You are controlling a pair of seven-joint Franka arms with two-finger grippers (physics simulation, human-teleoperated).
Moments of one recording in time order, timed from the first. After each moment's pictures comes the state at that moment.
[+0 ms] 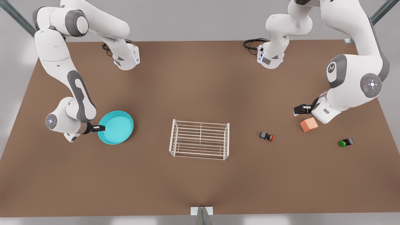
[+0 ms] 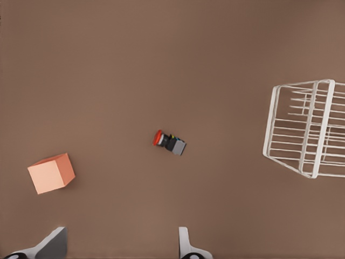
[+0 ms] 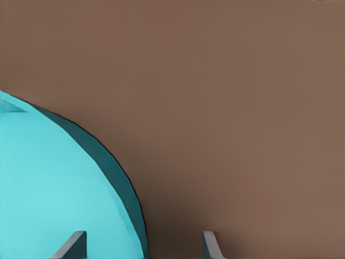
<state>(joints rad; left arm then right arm) -0.12 0.15 0.07 -1.61 -0.10 1.63 -0.06 -0.31 0.51 0.09 -2.06 0.16 2.34 -0.41</state>
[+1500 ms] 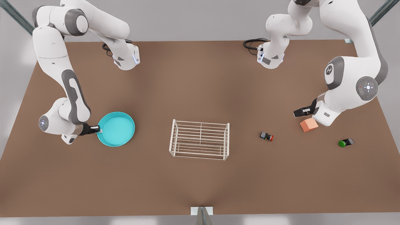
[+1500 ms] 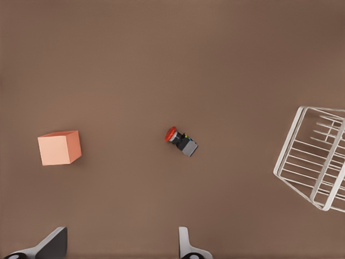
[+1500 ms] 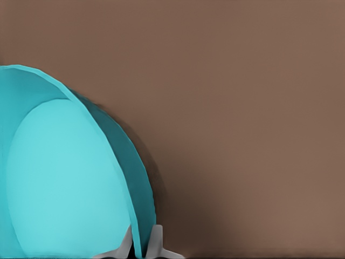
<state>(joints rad) -0.12 0.16 0.07 -1.61 -0.07 1.62 -0.26 -0.31 0.49 0.08 -1.98 0.25 2.20 -0.56</state>
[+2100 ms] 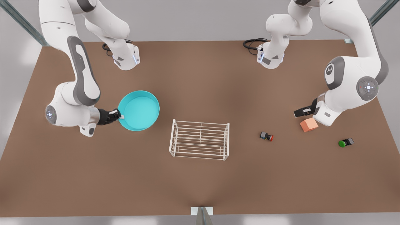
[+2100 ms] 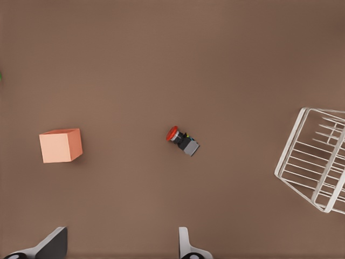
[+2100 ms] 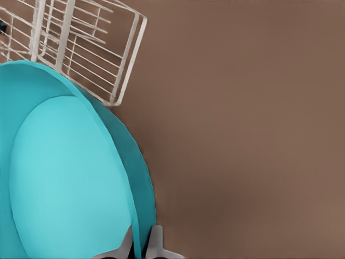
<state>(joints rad) -0.12 0.16 0.07 -1.62 -0.07 1.61 -0.27 -0.30 0.23 0.40 -1.88 0.39 1.79 -0.47</state>
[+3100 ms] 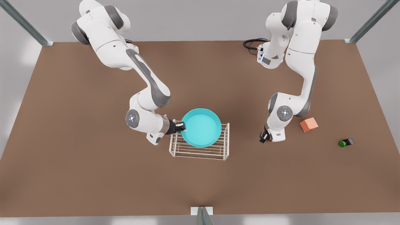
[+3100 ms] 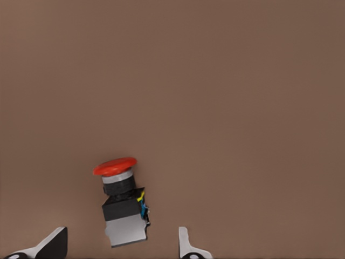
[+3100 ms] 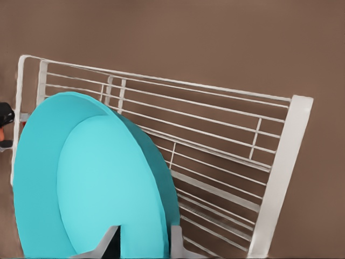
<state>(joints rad) -0.29 0.46 0.06 -2.07 0.04 2.52 -1.22 0.31 0.53 0.23 -1.52 0.50 2.17 0.11</state>
